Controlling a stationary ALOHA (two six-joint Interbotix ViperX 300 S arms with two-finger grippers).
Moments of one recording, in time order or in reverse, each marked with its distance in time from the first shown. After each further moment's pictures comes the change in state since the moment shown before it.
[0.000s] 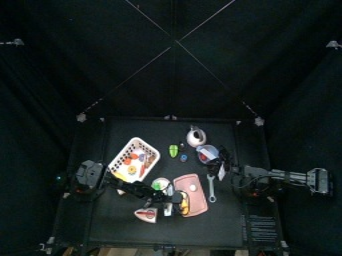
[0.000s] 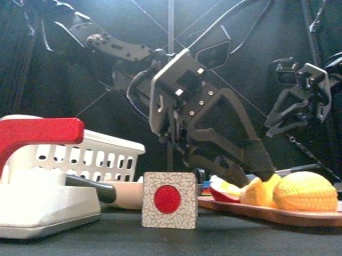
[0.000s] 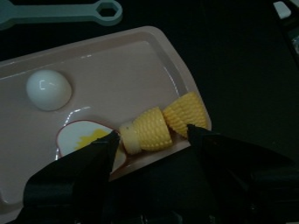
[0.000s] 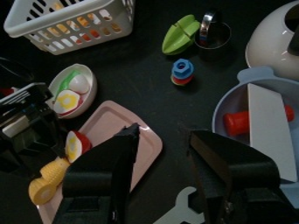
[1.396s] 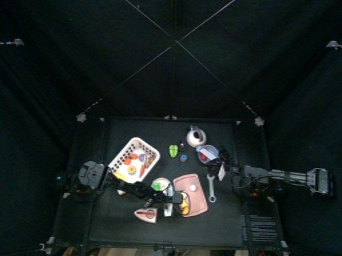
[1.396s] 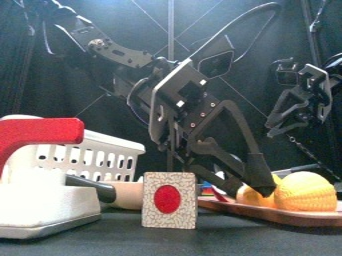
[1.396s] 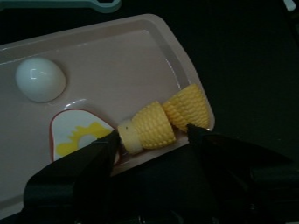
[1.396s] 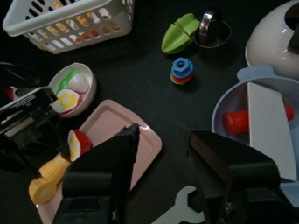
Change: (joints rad) left arm 0.015 0.048 -0.009 -0.051 0.014 -0.003; right arm 0.002 0.000 0.005 -0.002 0.000 -0.002
